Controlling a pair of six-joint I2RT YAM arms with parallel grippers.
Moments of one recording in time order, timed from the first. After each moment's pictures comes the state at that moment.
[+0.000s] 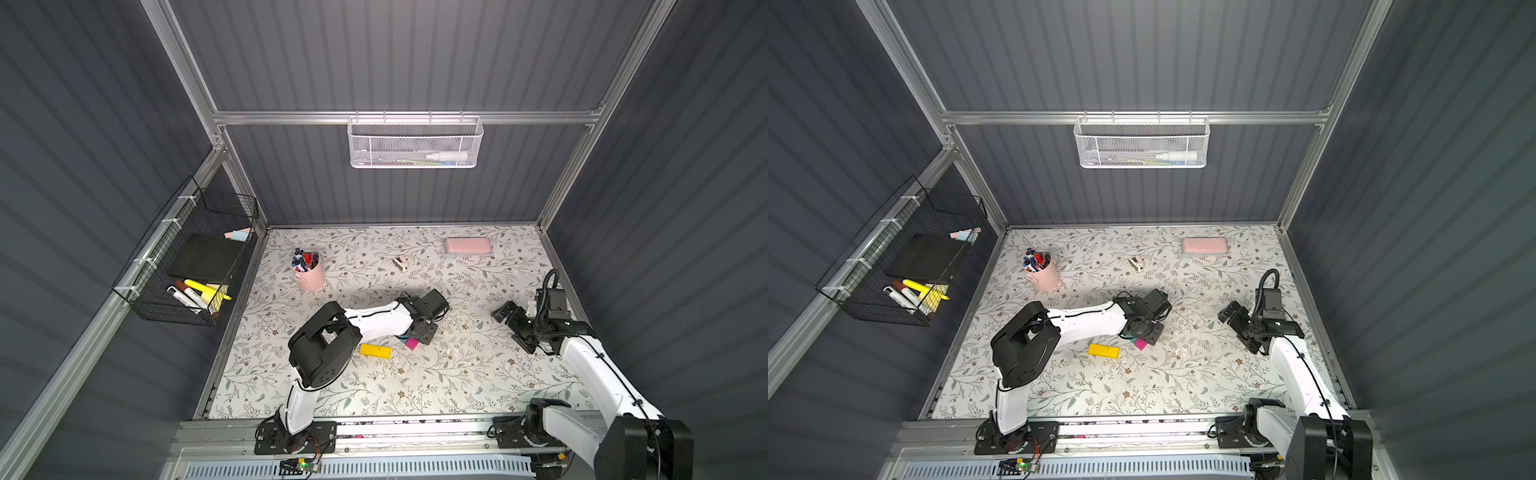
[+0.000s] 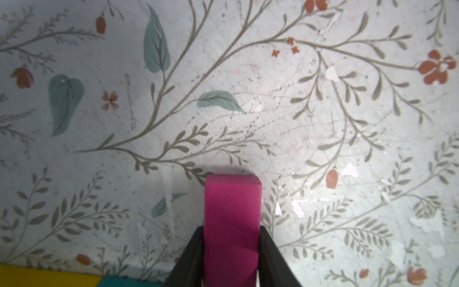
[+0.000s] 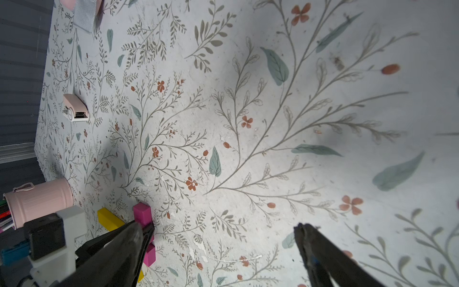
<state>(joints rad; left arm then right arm) -0.93 2.00 1.33 -0.54 -0.13 -0.35 -0.03 1.05 0.61 -0.59 -0.30 0.70</state>
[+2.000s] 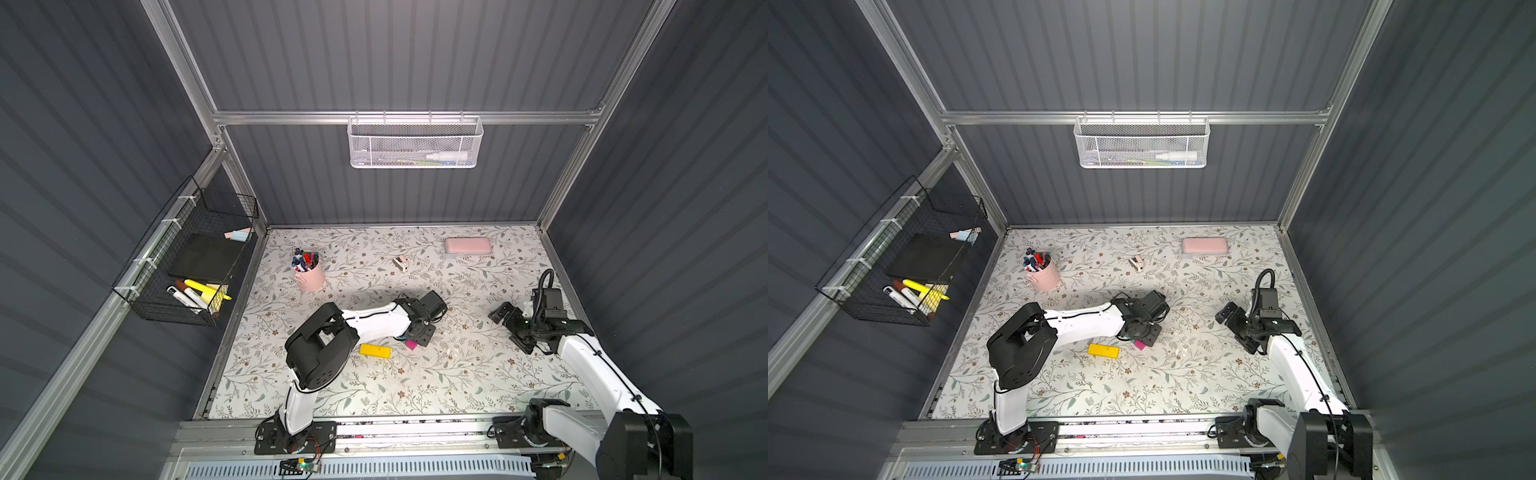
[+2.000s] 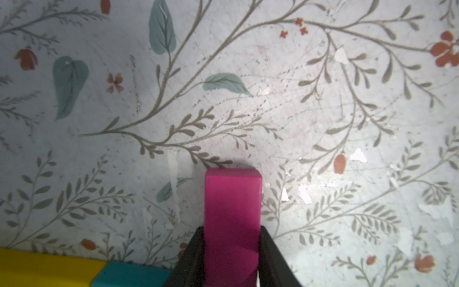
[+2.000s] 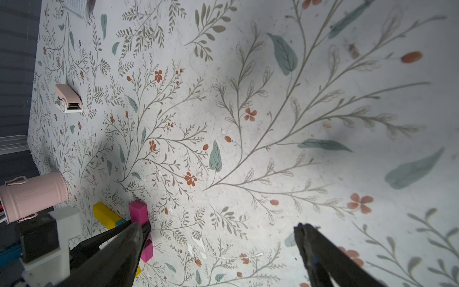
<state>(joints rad) -0.93 1.97 1.30 -0.54 -0.13 -0.35 0.00 1.07 0.61 -0.59 -0.30 0.70</state>
